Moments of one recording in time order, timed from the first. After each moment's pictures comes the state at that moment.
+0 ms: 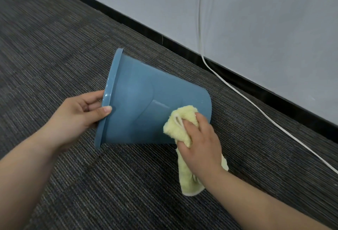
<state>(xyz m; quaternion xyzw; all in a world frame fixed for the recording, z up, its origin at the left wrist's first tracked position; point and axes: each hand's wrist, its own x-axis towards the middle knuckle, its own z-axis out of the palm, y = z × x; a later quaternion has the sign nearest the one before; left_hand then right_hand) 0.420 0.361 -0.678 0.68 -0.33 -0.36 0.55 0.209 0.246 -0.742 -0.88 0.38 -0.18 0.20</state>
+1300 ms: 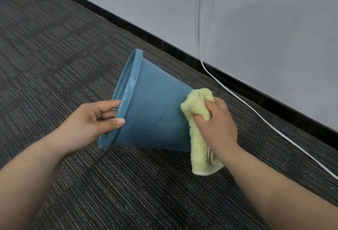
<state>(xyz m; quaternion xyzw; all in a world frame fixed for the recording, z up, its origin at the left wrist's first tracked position) 0.401 0.360 -0.666 0.67 -0.38 -0.40 0.50 0.208 0.198 -0.719 -0.82 0.47 -0.22 0.25</state>
